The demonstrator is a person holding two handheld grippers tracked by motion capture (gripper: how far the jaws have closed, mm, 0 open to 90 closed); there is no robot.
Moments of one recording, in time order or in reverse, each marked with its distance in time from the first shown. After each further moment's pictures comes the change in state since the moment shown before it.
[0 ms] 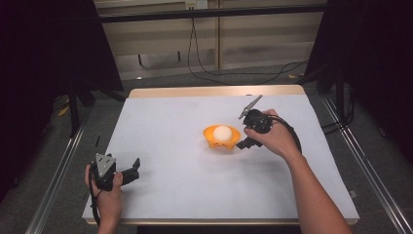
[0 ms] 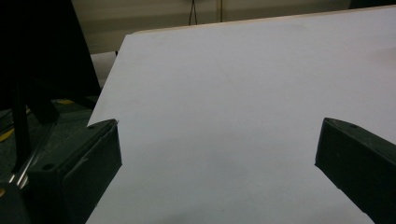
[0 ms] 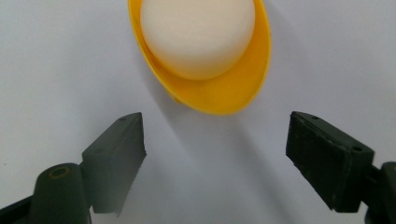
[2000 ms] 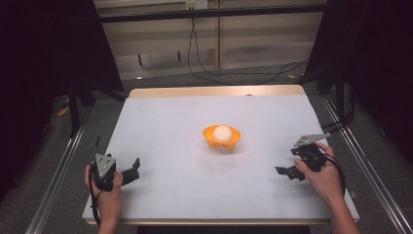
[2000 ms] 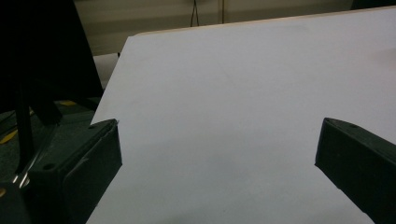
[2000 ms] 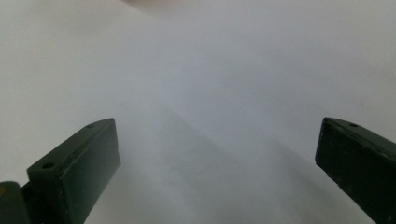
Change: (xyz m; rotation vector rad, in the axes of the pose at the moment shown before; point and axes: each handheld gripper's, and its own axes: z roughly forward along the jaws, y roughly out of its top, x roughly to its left) left arm -0.001 0.000 -0.001 -0.007 0.010 0.006; right arm 0.023 -0.168 -0.040 -0.251 -0.148 0.284
